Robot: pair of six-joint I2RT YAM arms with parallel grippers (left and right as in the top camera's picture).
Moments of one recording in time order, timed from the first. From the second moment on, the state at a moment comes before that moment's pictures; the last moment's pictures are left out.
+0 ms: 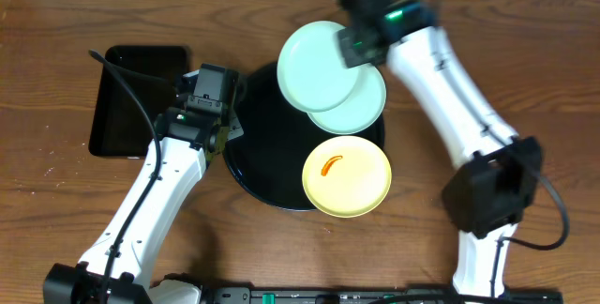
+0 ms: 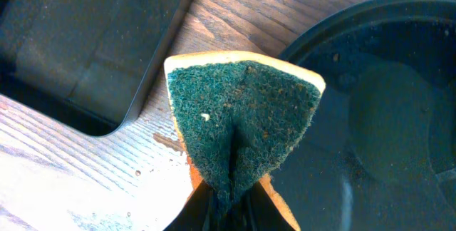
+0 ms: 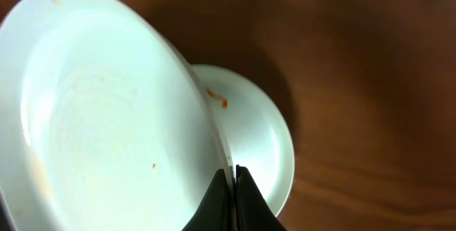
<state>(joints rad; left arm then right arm) -0.25 1.42 1.06 -0.79 -0.30 -0.59 0.37 2.09 2.04 -1.07 -0.03 0.14</state>
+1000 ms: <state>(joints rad) -0.25 1.42 1.06 -0.78 -0.30 -0.59 -0.27 2.08 1.75 -1.06 -0.27 0.16</state>
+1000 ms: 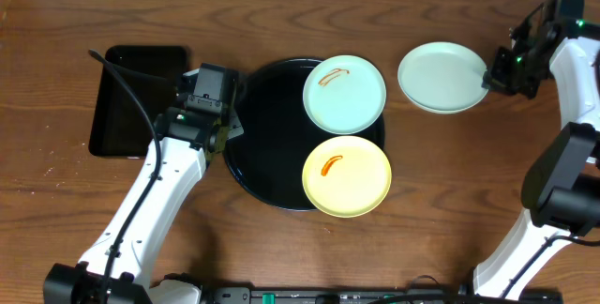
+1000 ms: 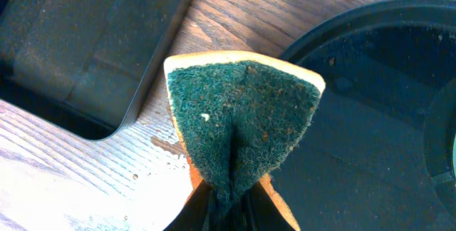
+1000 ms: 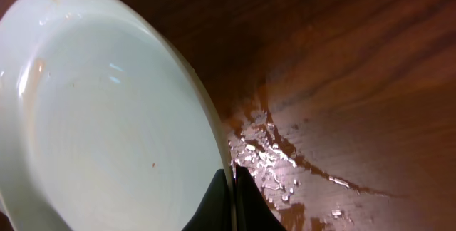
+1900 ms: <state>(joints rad) -0.25 1.42 1.06 -0.78 -0.29 -0.59 -0.11 2.08 1.76 -1.09 -0.40 0.07</state>
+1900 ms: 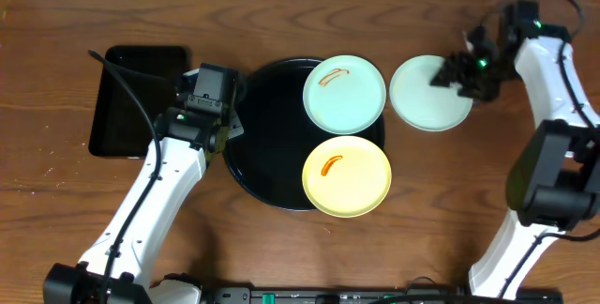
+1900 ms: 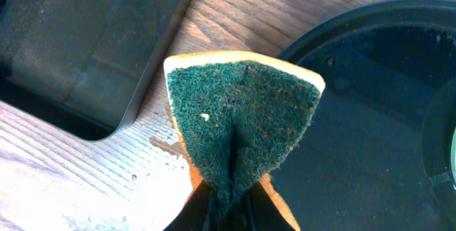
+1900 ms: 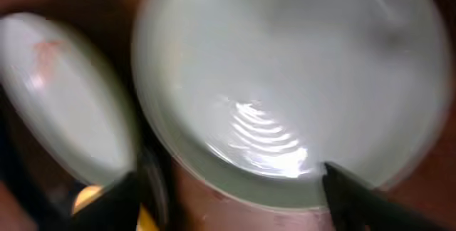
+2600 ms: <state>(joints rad) -0.25 1.42 1.06 -0.78 -0.29 -0.59 0.39 2.06 1.76 -1.11 0.03 0.69</state>
